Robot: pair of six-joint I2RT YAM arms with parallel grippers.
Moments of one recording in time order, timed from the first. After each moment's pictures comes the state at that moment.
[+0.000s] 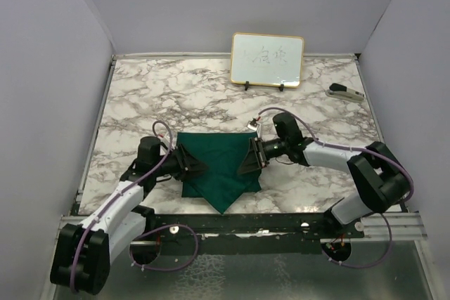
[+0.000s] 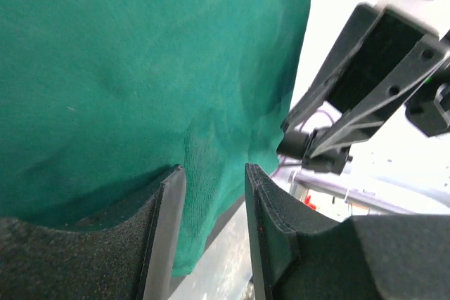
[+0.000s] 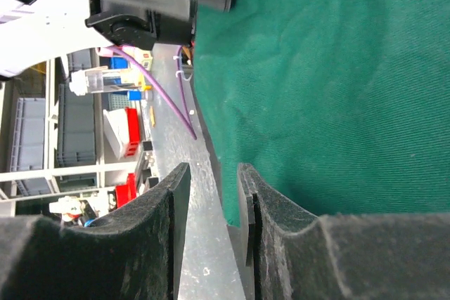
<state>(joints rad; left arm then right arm) -0.21 0.86 0.27 -0.04 0.74 -0.96 0.58 1.51 0.64 0.21 -1.04 0.61</state>
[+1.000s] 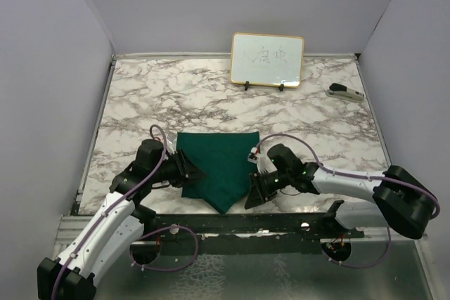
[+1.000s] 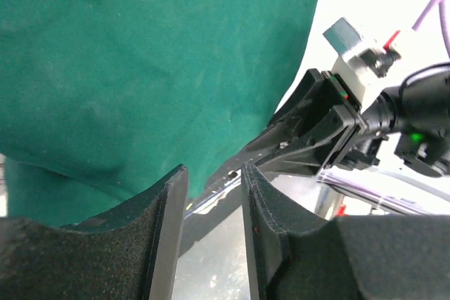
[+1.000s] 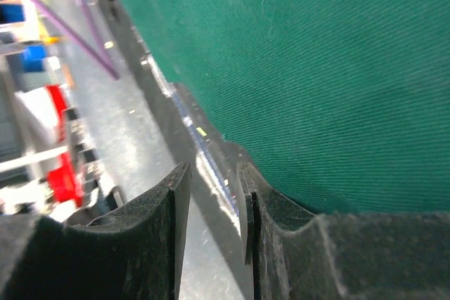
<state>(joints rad) -0.41 0.60 0.40 -0.48 0.53 -0.98 0.80 1.29 0.43 0.01 -0.77 0.57</state>
